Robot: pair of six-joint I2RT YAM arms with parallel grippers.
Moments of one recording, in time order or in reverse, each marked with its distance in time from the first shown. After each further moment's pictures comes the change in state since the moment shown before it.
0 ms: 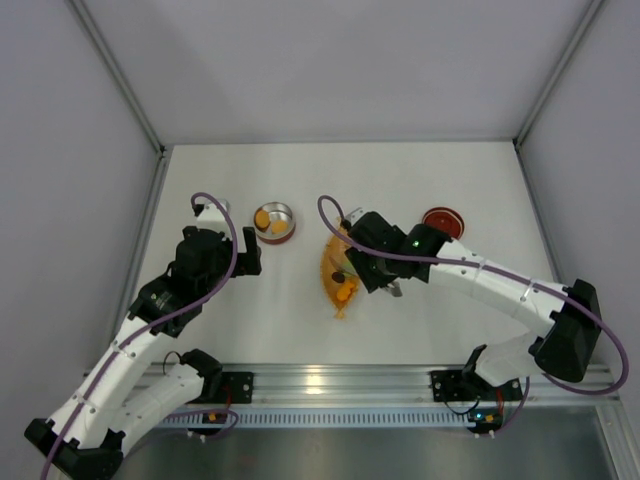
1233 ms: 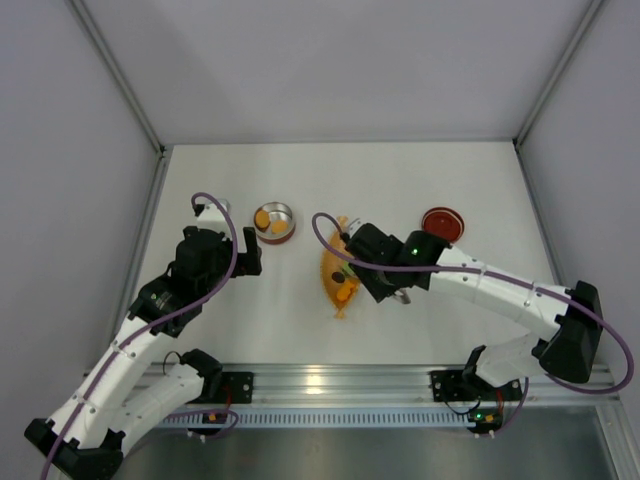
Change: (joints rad) left arm 0.000 0.000 0.000 0.000 0.007 0.000; right arm 0.067 -0.018 0.000 -0.100 0.079 -0.026
